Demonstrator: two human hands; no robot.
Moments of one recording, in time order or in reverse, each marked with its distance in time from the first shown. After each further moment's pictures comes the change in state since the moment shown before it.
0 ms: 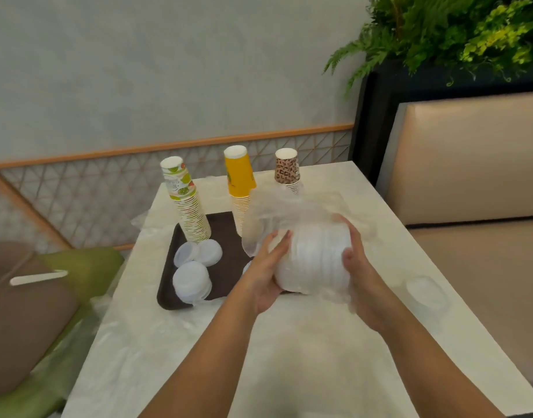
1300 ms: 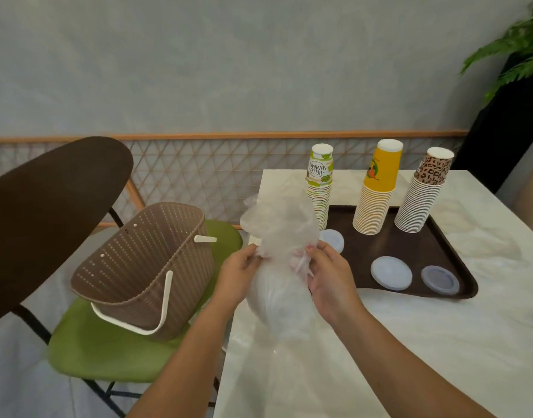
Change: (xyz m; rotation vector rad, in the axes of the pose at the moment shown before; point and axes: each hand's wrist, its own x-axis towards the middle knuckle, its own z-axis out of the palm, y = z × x) left_hand -0.135 0.085 -0.289 0.747 0.450 0.386; right_hand 0.064 0.086 0.309 0.344 0.244 0.241
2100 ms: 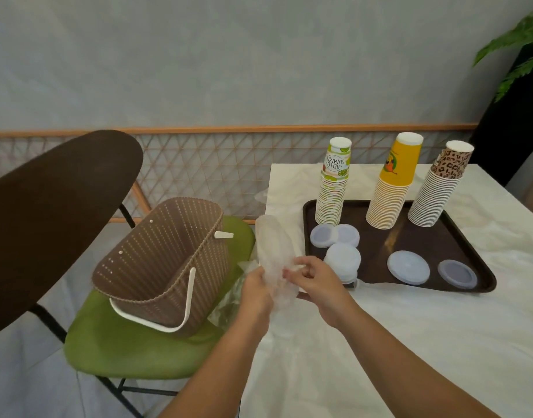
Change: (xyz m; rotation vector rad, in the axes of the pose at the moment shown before) left_hand -0.019 -0.015 0.006 -0.444 0.110 -0.561; right_hand 0.014 0.053 0.013 -0.586 -0.099 0.124
